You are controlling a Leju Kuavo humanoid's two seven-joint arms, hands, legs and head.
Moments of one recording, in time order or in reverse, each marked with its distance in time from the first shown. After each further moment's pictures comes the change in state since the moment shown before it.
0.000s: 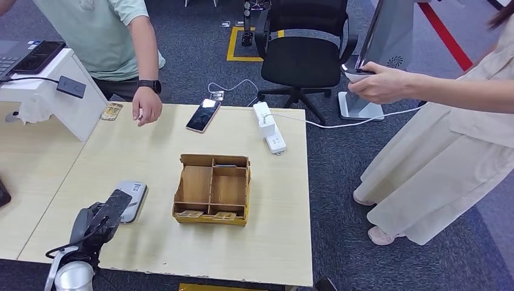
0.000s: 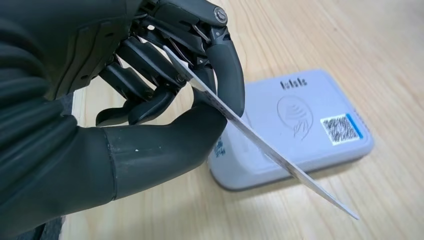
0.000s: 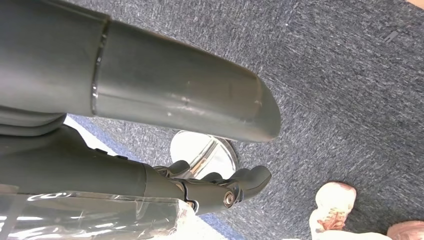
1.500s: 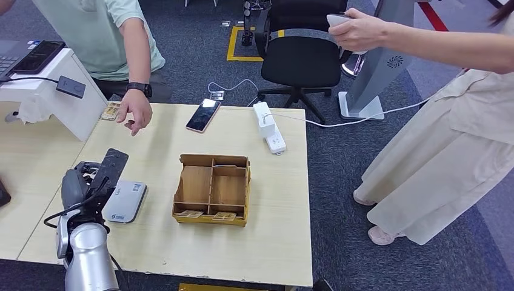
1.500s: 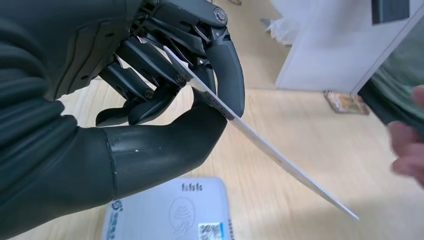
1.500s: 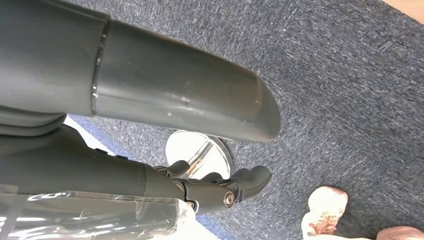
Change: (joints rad) left arm -0.220 -0.078 0.001 0.001 -0.184 0.209 -0.029; right arm 0.003 0.000 0.024 0.012 0.000 0.001 -0.008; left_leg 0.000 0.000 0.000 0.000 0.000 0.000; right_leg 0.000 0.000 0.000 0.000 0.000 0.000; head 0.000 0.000
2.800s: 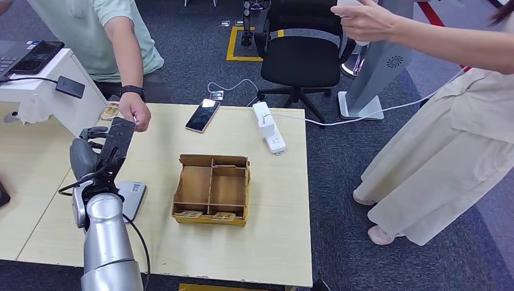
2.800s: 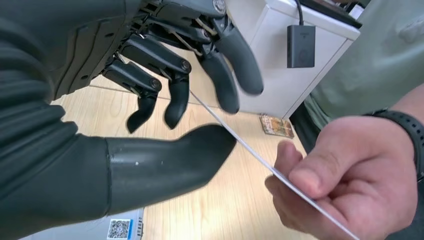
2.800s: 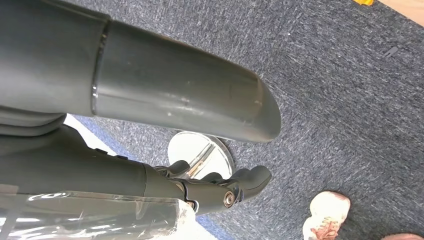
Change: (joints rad) left arm -0.159 -0.039 -0.038 0.092 -0.034 0.122 -0.050; right arm 0.009 0.004 0.018 -0.008 0.000 0.012 0.018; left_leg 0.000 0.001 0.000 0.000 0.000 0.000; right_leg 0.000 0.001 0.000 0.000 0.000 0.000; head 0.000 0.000
